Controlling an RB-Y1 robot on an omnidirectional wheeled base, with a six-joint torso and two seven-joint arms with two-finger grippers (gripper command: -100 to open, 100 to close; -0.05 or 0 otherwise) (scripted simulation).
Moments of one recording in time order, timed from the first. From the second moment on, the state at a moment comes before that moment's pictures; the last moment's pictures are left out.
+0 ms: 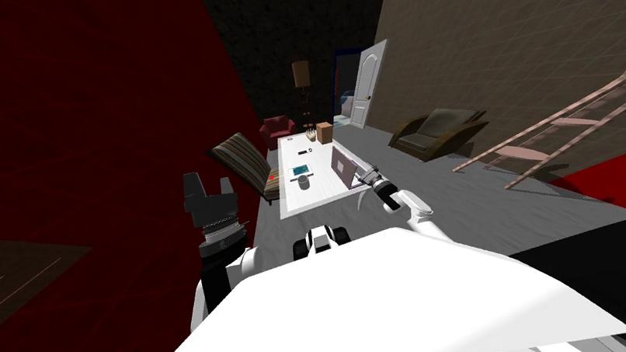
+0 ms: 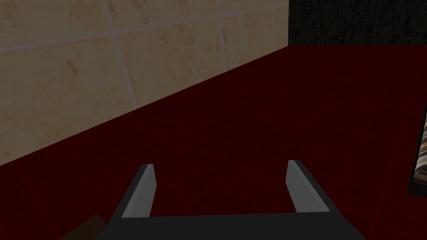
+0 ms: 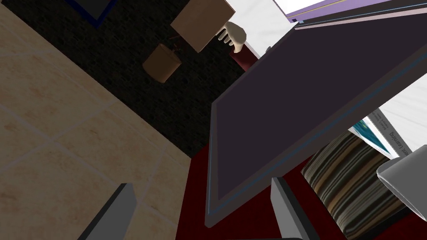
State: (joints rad) left arm 0.52 0.02 -0.03 -2.39 -0.08 -0.42 0.06; right arm 0.25 -0.43 -0.15 -1.68 0.83 -0.22 1.11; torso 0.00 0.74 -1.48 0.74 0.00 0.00
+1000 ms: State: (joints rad) left arm 0.52 0.02 -0.03 -2.39 -0.08 -0.42 0.06; right arm 0.28 -0.45 -0.15 -1.72 0.87 -0.21 1.16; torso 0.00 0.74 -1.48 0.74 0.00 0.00
